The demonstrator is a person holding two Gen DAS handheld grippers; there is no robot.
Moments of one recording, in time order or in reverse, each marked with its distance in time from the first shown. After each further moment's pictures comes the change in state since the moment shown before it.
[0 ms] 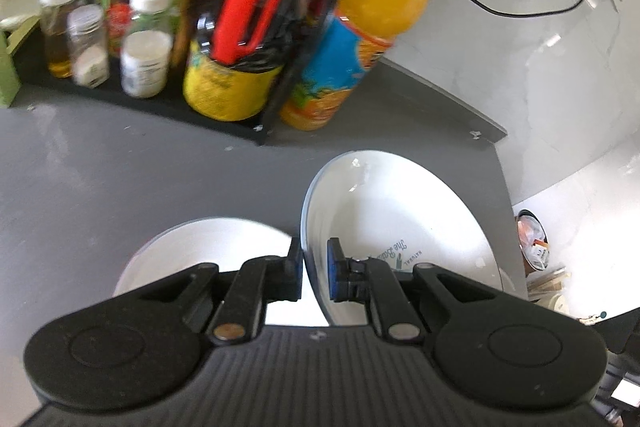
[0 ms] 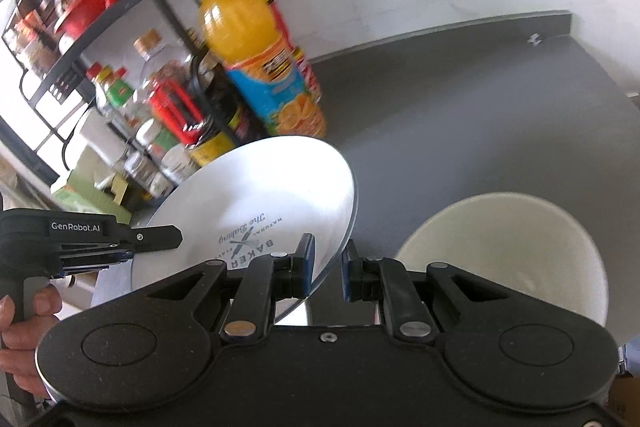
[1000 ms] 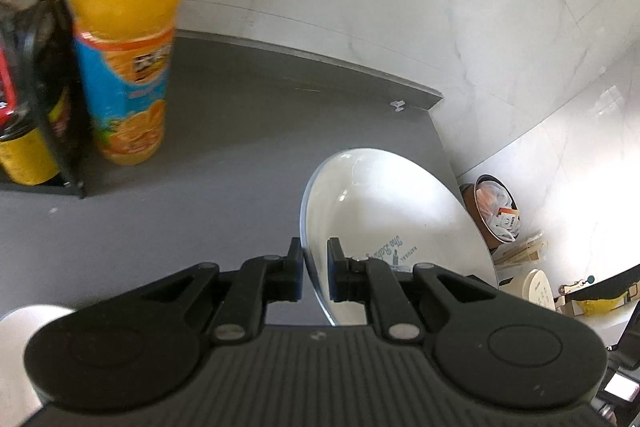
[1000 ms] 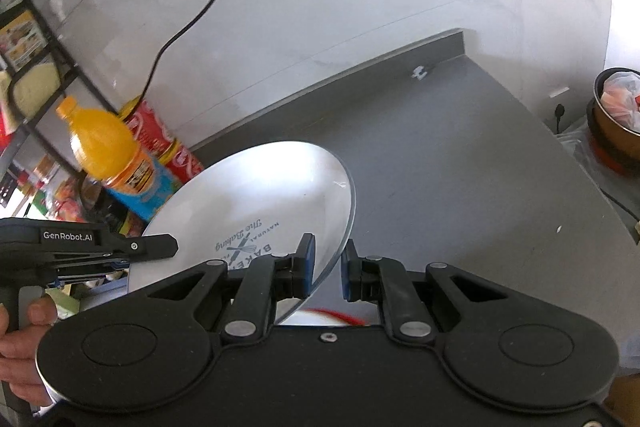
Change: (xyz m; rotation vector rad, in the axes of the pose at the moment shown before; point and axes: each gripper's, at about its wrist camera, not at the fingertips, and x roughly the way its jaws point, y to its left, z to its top) left arm 0.089 -0.155 0.034 0.183 0.074 -0.098; right arm -0.025 -0.140 0.049 0.176 -0.119 -0.108
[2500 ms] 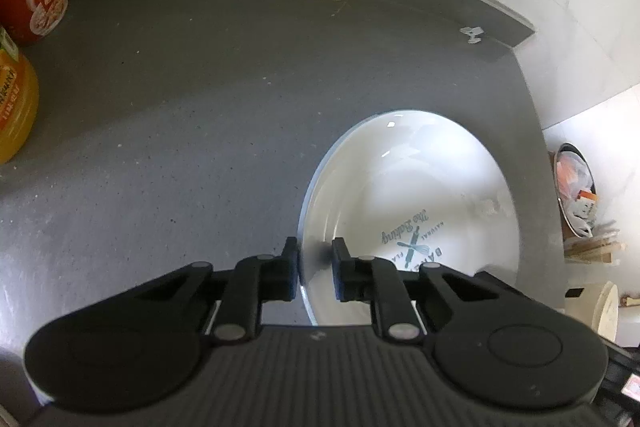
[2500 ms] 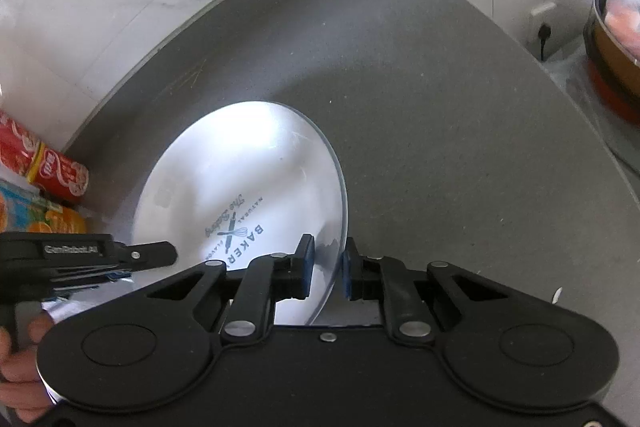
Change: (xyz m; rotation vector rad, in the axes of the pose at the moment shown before) left arm 0.209 -0.040 0.032 -0.032 0.219 0.168; right arm 0.145 -0.120 0.038 0.099 0.233 -0.068
